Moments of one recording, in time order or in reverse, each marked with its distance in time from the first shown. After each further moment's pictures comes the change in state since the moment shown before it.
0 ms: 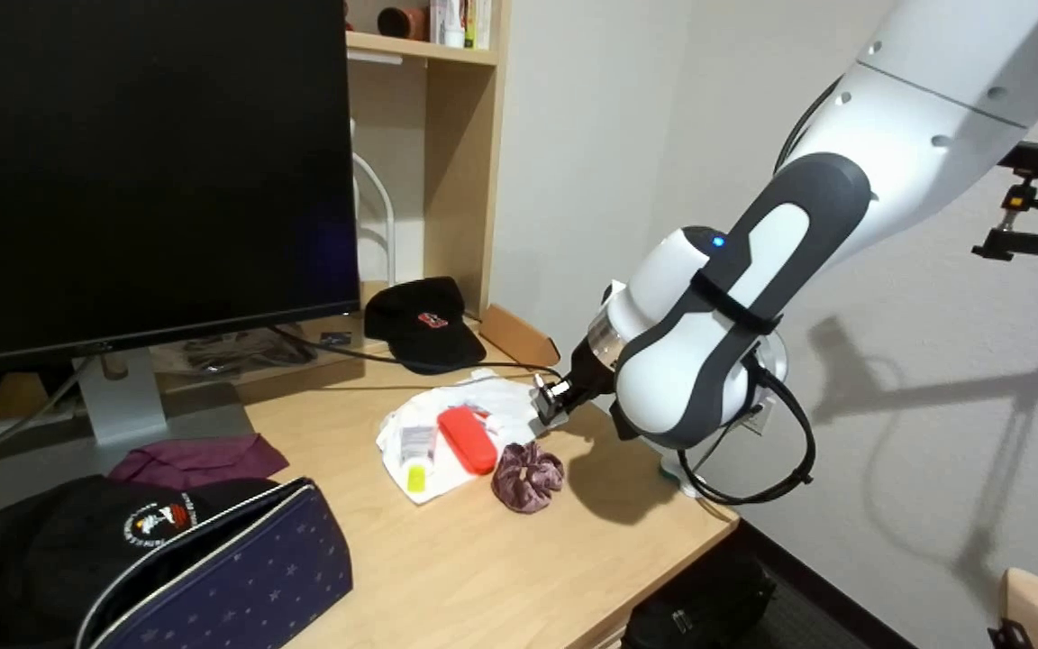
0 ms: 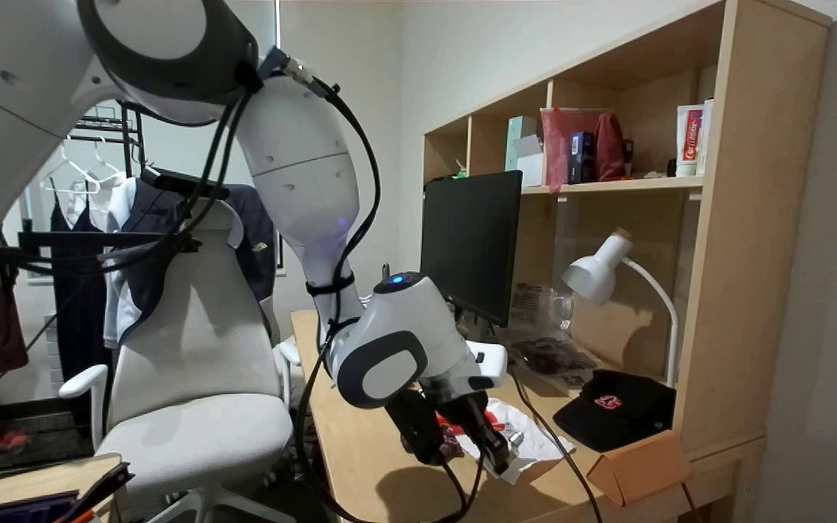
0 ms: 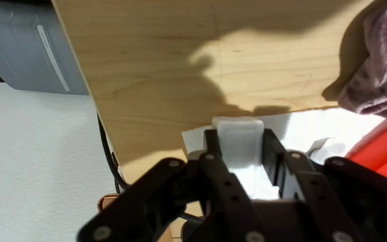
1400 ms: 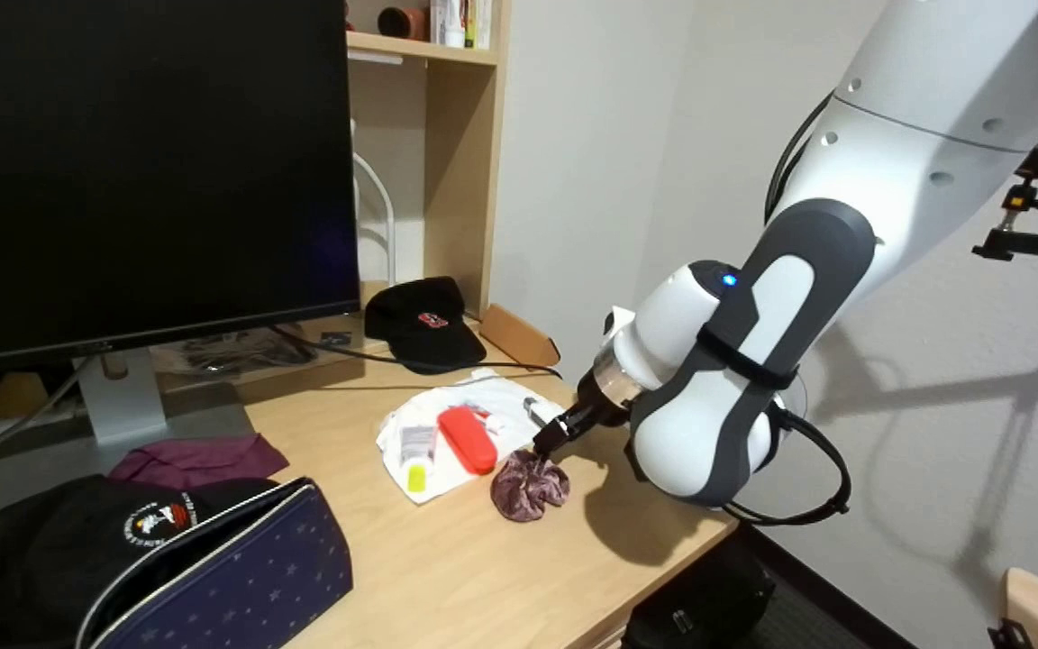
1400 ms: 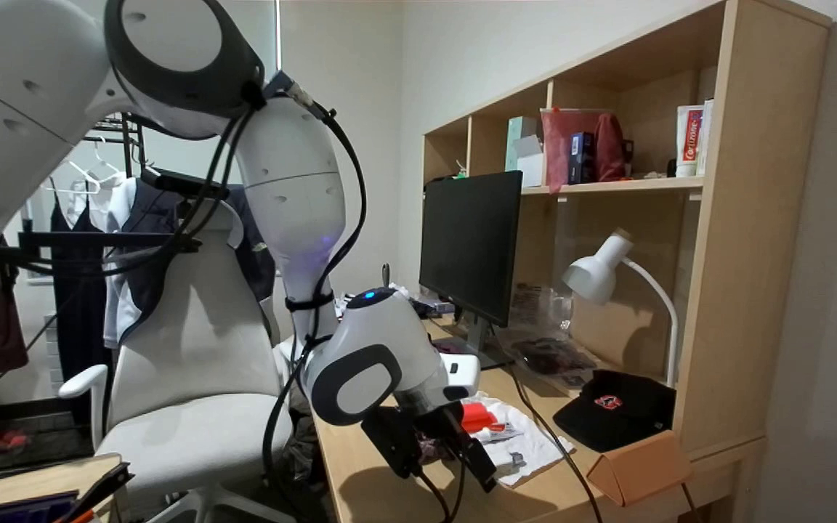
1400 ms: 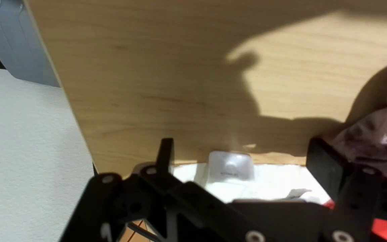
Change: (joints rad) arm 0.160 0.022 -0.128 -0.081 -0.006 0.097 -0.016
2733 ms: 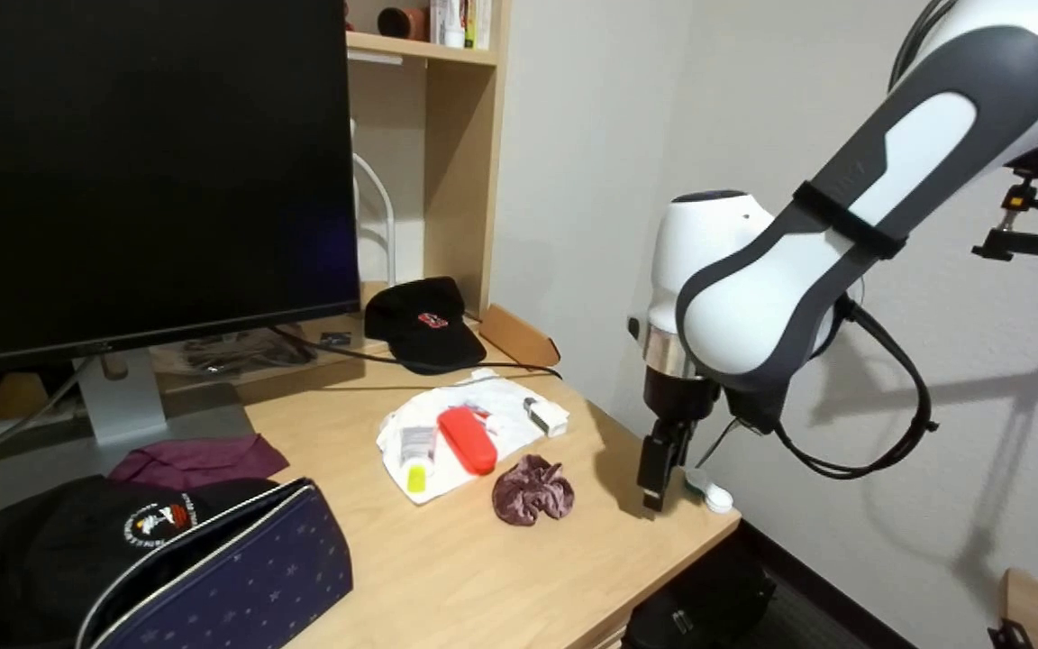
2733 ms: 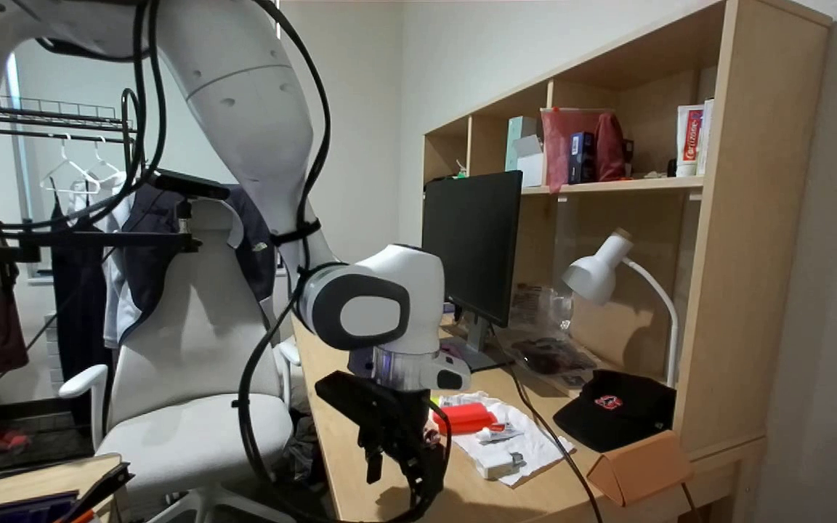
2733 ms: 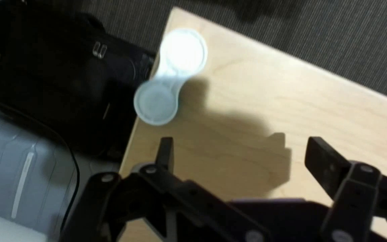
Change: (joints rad) arm -0.181 -0.304 0.120 -0.087 -0.103 -0.825 -0.252
